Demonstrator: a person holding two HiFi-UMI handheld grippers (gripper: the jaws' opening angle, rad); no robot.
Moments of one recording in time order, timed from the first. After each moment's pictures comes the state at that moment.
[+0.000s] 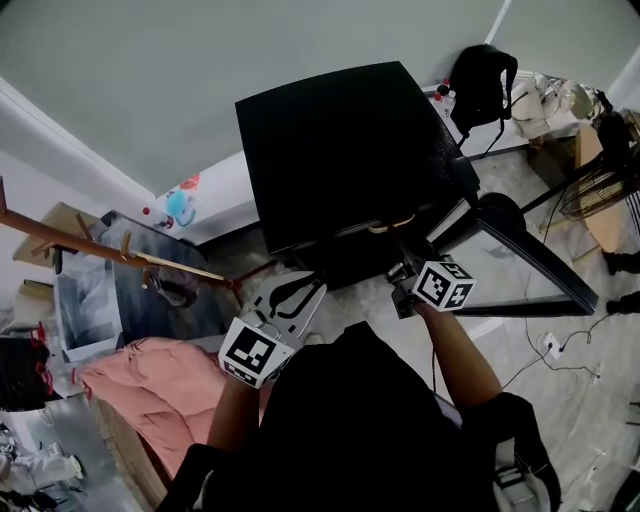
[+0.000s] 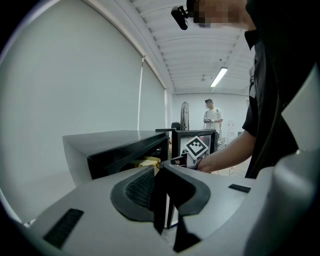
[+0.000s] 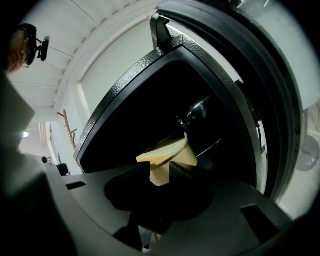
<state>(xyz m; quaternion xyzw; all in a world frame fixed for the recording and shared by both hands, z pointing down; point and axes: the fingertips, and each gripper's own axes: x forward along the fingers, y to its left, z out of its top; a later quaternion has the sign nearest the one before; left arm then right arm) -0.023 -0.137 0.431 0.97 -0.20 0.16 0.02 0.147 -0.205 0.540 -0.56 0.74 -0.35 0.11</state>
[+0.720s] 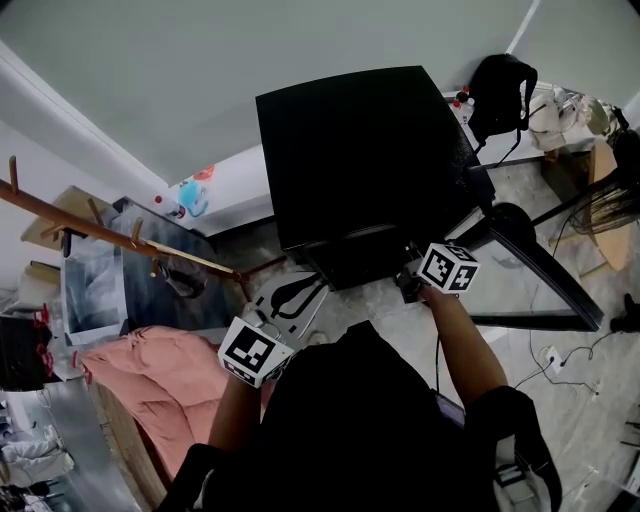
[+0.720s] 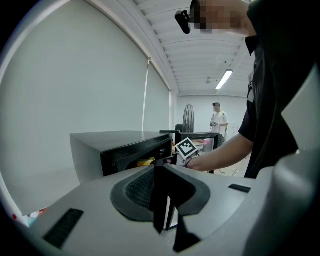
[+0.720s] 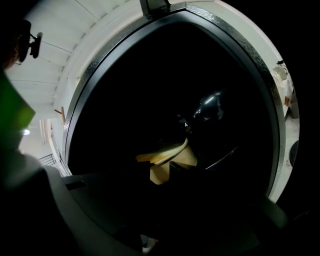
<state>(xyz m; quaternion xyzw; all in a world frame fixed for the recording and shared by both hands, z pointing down) -0.039 -0.139 0.429 0.96 -0.22 0.14 0.04 0.145 -0.249 0.544 -0.56 0.75 -0.34 0.09</state>
